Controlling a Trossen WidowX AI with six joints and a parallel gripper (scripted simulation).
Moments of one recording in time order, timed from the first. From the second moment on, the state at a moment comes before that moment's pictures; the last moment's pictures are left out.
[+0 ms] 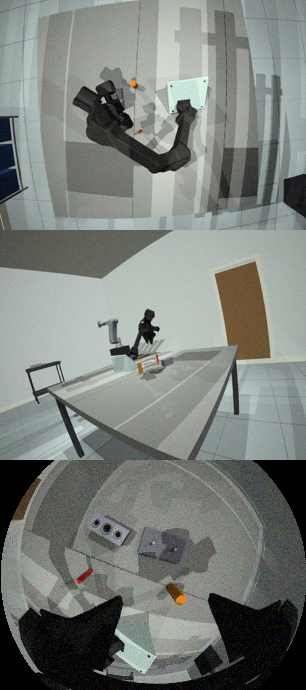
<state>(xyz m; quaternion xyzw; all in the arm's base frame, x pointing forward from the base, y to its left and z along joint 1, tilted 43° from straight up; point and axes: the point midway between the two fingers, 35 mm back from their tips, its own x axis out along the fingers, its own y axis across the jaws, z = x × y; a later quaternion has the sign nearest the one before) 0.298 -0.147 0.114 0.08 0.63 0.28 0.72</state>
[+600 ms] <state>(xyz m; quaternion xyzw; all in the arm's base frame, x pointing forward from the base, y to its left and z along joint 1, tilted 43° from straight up) 0.362 -0.029 0.126 -0.18 0.39 0.59 0.68</state>
